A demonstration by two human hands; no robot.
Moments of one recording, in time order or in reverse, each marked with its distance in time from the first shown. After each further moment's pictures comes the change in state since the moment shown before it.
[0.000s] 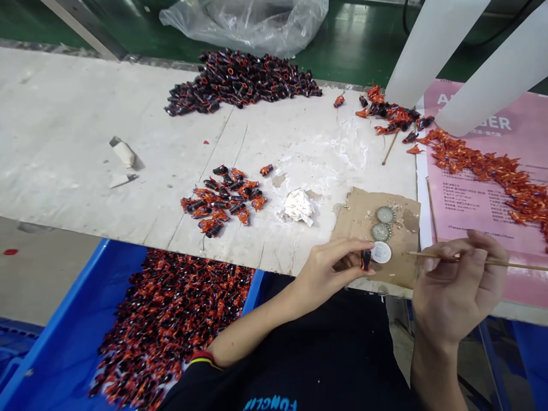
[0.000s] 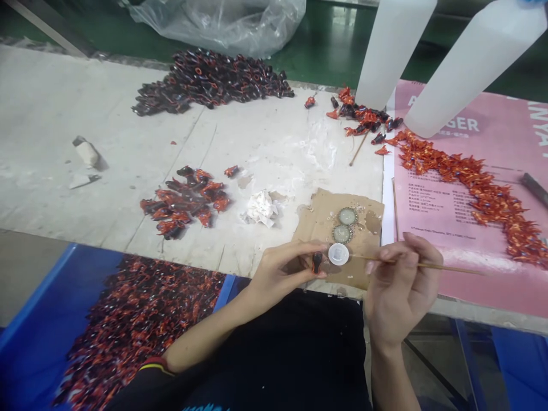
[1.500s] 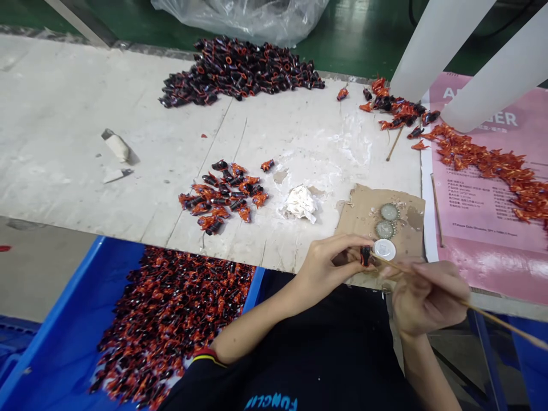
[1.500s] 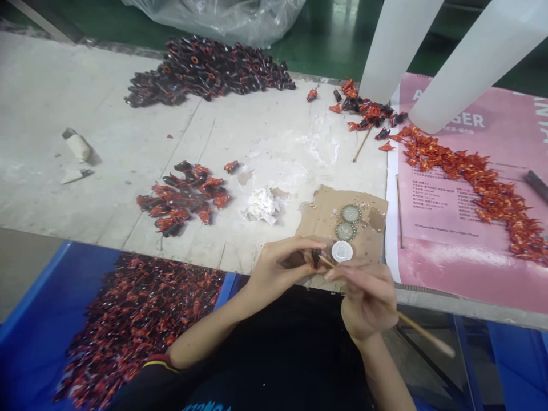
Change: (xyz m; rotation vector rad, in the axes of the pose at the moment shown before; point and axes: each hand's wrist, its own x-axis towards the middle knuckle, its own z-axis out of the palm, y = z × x) left_hand 0.000 0.000 -0.005 -0.100 0.035 -0.109; right_hand -0.024 0.020 0.001 -0.289 -0.253 -0.528
